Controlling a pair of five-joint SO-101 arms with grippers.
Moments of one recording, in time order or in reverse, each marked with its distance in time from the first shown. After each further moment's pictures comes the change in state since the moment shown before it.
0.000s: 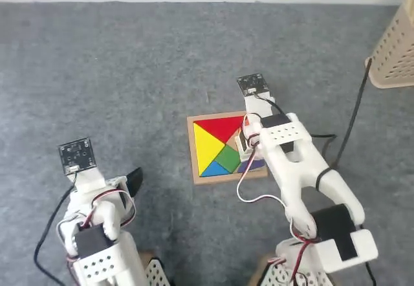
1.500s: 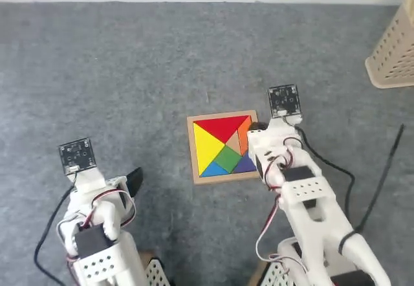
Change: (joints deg) left arm 0.0 0.0 0.0 0.0 0.0; right arm 4.0 -30.1 34.5 -42.3 -2.5
